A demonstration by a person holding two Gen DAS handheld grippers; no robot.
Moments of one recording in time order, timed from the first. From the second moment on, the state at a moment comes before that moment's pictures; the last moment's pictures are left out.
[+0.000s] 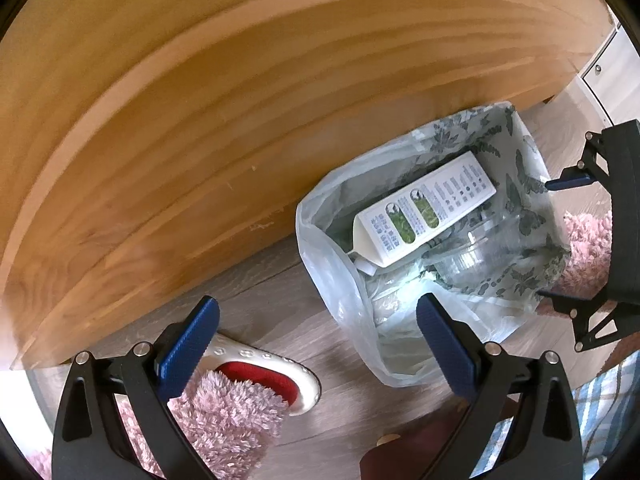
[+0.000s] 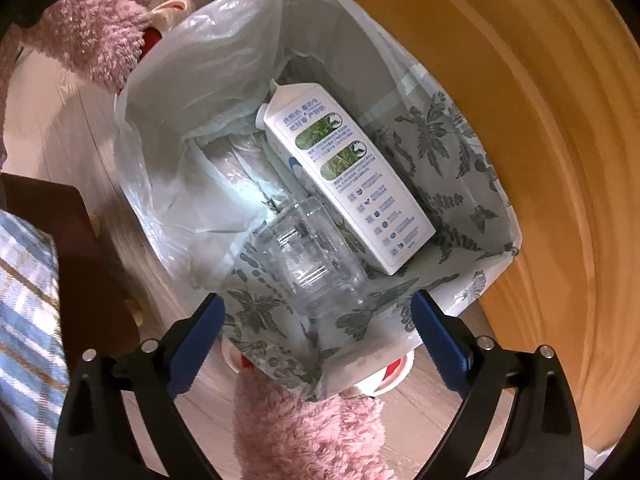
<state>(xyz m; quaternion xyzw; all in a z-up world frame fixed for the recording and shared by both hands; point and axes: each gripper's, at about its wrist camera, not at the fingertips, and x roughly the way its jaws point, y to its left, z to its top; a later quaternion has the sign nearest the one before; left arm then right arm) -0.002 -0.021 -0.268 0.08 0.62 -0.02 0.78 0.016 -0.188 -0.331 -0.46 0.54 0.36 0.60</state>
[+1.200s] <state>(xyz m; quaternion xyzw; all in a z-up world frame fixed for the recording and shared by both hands) -0.037 -0.013 -0.142 -0.02 0.42 -0.04 0.91 0.009 -0.216 -0.177 -0.25 0.38 0.26 0.85</state>
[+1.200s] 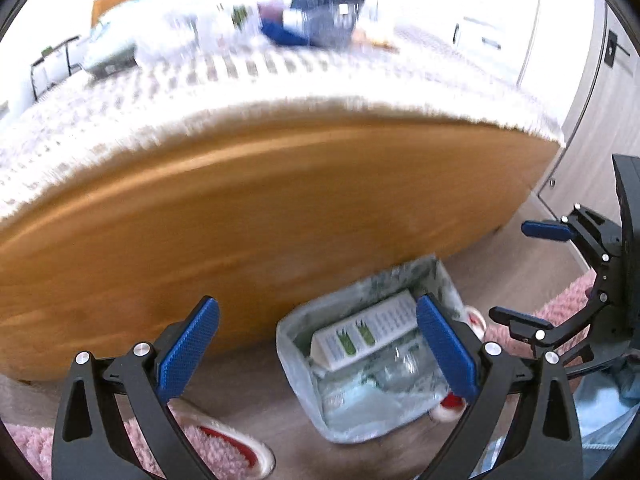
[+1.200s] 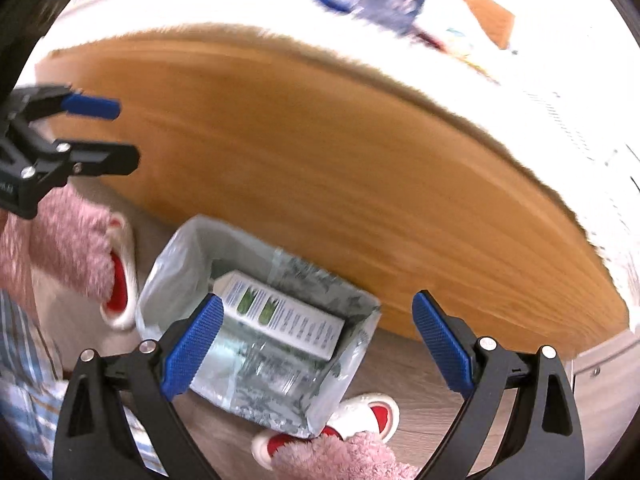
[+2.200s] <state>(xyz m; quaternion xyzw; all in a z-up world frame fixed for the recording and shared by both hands) -0.063 -0.016 -0.055 -0.02 0.23 -0.04 0.97 -0.003 -0.269 -0.068 -0.06 0.19 0.14 0.97</state>
